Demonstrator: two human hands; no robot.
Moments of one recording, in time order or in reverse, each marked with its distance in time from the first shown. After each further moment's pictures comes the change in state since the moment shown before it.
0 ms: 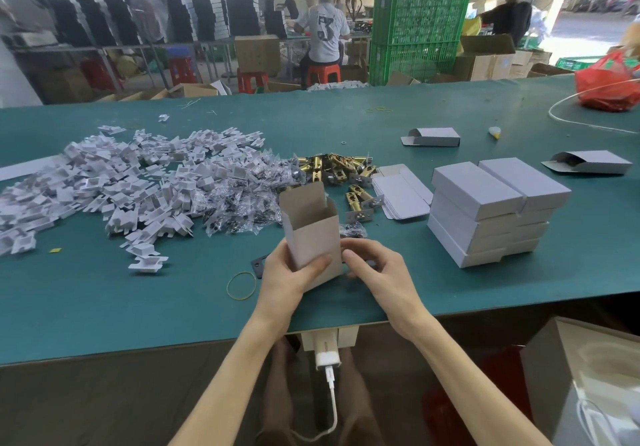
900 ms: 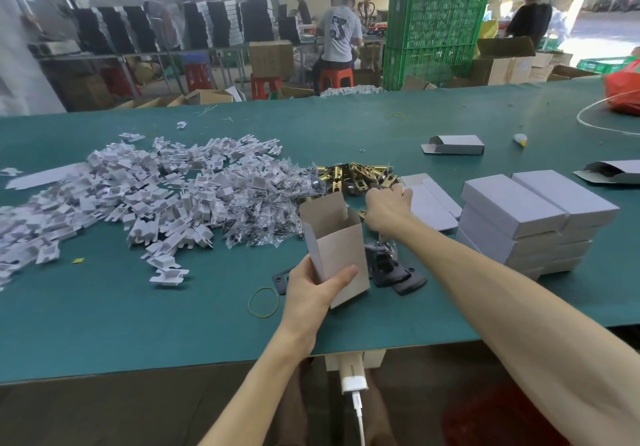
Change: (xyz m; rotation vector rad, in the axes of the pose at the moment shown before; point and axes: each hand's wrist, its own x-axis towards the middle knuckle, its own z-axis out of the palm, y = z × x) left_hand 0.006 0.003 0.002 -0.114 0.020 -0.156; right_hand 0.171 -0.023 0.016 -1.394 -0.080 0.198
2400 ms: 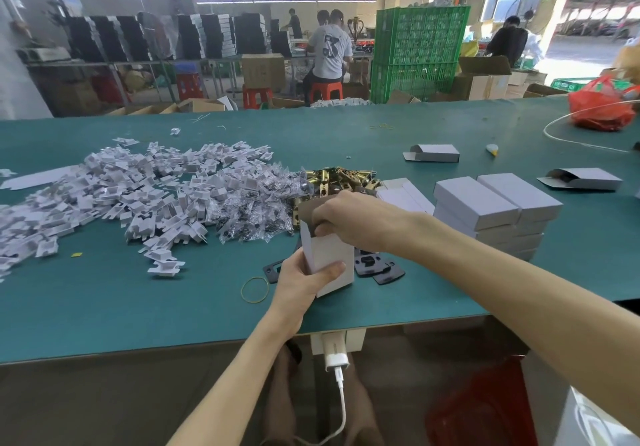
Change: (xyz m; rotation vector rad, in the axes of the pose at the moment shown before) left_hand -0.004 0.001 -0.002 0.019 -0.103 0.037; right_hand -0.120 -0.014 -0.082 0.046 0.004 -0.693
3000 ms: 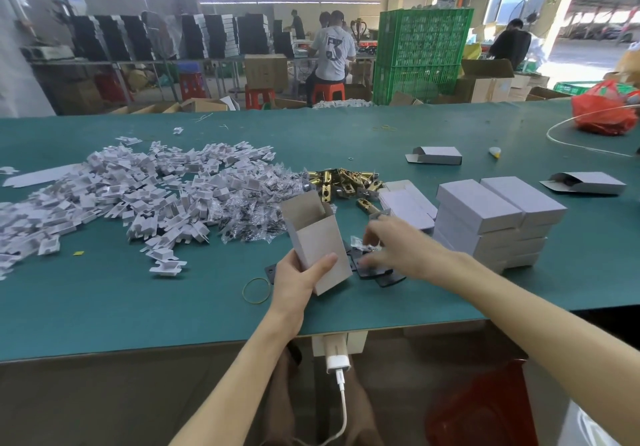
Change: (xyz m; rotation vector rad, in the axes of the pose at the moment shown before) left_hand 0.004 -0.002 -0.002 -0.097 0.121 -0.016; right_hand -0.040 0.052 0.046 0.179 -0.022 0.291
